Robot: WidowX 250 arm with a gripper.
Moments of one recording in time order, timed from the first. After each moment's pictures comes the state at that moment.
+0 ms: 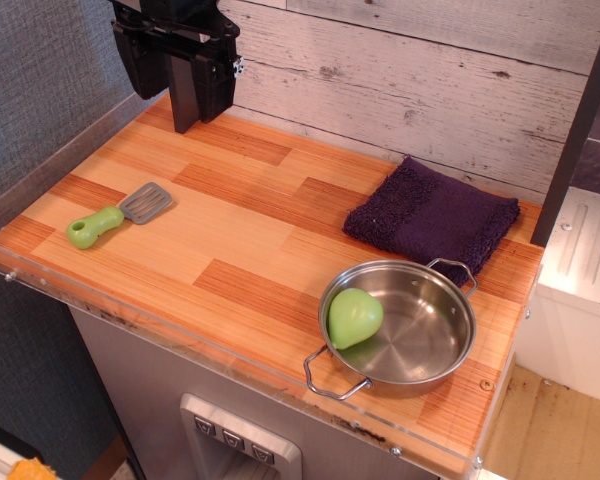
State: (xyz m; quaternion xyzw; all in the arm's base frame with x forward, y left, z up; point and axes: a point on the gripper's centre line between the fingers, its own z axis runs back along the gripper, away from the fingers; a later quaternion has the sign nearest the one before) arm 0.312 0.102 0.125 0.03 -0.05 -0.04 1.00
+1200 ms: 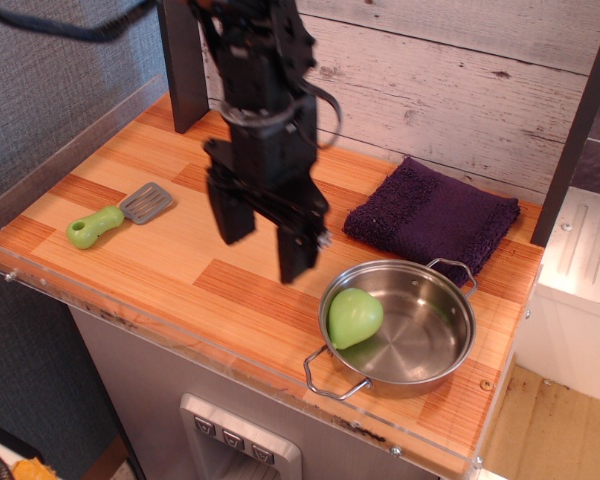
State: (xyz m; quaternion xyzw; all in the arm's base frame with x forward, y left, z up) arm 0.263 0.002 0.061 -0.01 -0.03 -0.14 0.99
